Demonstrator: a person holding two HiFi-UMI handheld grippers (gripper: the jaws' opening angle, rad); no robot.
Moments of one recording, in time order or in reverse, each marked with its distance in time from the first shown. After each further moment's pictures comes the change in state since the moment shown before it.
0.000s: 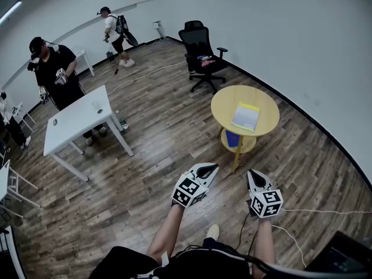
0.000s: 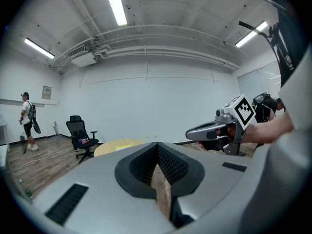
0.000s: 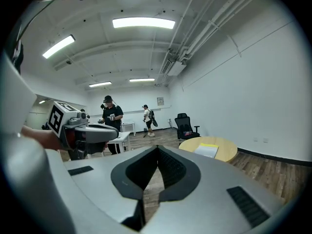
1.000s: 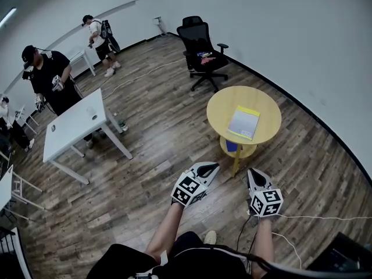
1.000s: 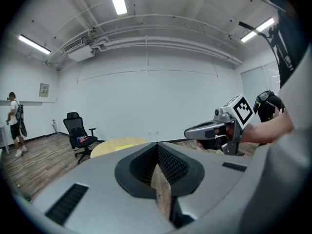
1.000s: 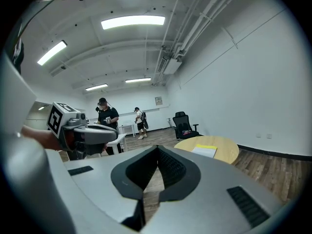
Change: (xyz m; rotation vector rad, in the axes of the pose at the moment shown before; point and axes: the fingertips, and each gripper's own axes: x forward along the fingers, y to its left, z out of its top) left arm 0.112 0.051 0.007 0.014 0.063 -0.002; right arm 0.072 -0.101 0.011 0.051 0.005 0.018
